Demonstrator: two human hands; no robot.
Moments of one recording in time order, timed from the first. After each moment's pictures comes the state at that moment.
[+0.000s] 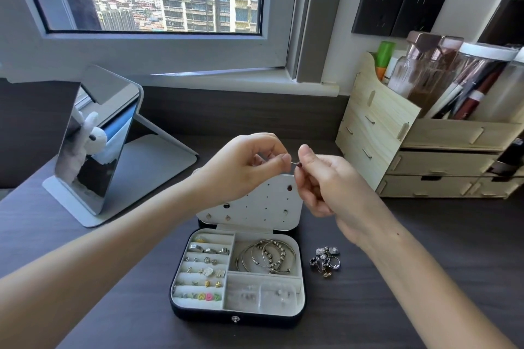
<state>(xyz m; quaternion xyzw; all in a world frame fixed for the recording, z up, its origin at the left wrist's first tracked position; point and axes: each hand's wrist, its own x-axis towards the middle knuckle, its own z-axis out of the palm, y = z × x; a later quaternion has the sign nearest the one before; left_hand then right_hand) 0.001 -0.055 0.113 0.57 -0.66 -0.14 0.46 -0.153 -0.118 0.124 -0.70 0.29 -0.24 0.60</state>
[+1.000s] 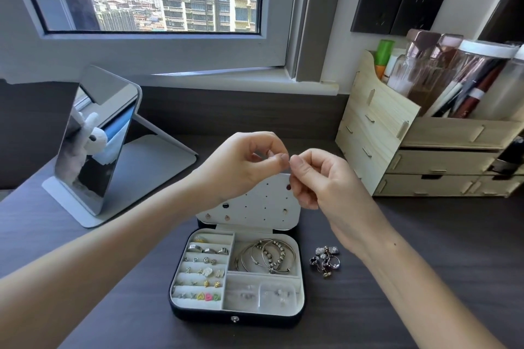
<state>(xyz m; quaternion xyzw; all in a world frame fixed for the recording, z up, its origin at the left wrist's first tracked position) 0.001 -0.057 0.112 0.57 -0.63 -0.19 0.50 -0.155 -0.115 0.114 -0.71 0.24 -0.31 0.58</state>
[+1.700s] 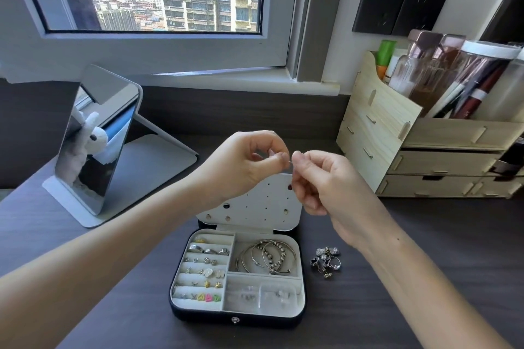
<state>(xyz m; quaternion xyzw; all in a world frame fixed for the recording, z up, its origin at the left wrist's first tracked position) -0.002 -0.055 0.115 0.58 -0.61 -0.20 0.51 -0.153 -0.117 0.120 -0.70 0.26 -0.27 0.60</state>
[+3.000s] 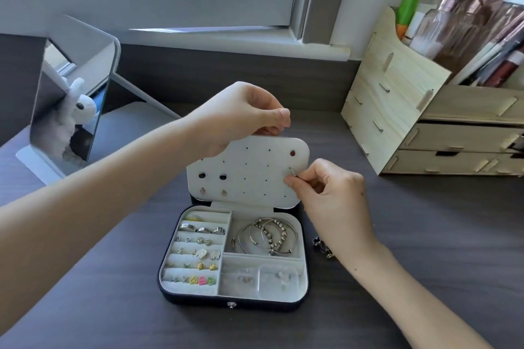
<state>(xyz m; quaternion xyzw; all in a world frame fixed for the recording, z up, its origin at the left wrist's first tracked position) 0.010 -0.078 0.129 0.70 -0.49 -0.27 0.44 -0.152 -0.129 0.040 -0.82 0.29 -0.42 0.25</state>
